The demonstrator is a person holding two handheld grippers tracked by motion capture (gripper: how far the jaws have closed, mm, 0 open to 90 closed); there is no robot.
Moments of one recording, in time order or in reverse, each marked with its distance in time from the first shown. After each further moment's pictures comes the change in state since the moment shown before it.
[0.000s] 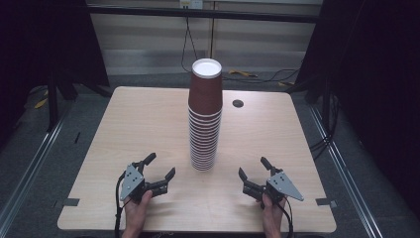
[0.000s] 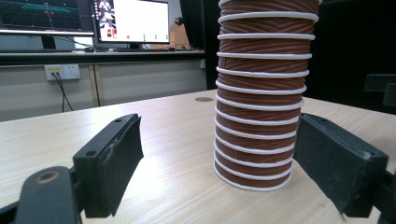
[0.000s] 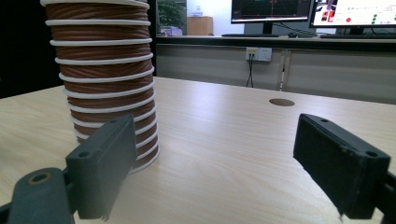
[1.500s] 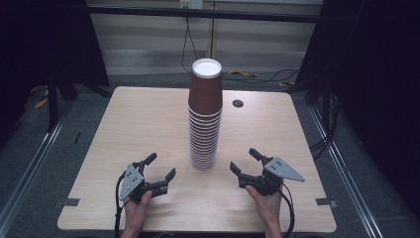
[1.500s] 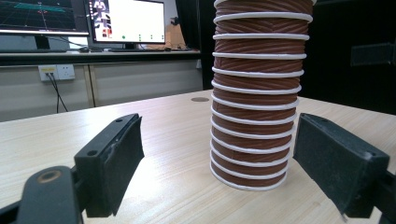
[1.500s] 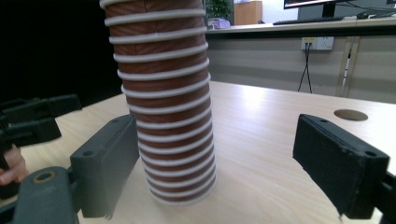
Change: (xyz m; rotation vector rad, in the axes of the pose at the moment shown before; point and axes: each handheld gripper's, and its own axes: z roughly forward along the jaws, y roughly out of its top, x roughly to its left) left arm 0.001 0.000 0.000 -0.002 -0.020 -0.002; right arm 0.008 0.050 0.017 0.057 0.220 0.078
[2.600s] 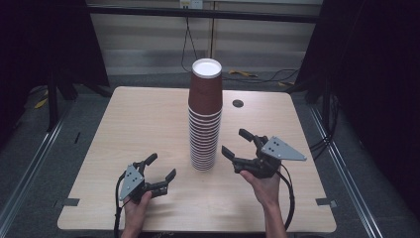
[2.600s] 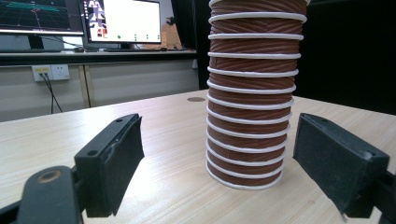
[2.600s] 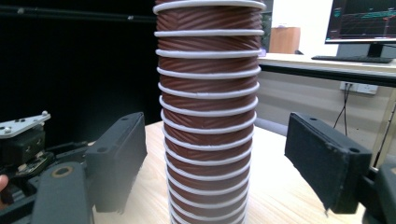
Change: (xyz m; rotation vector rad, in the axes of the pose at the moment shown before) left arm 0.000 0.000 0.000 0.000 -0.022 0.000; right arm 0.015 0.072 0.017 -0.049 0.159 -0.108
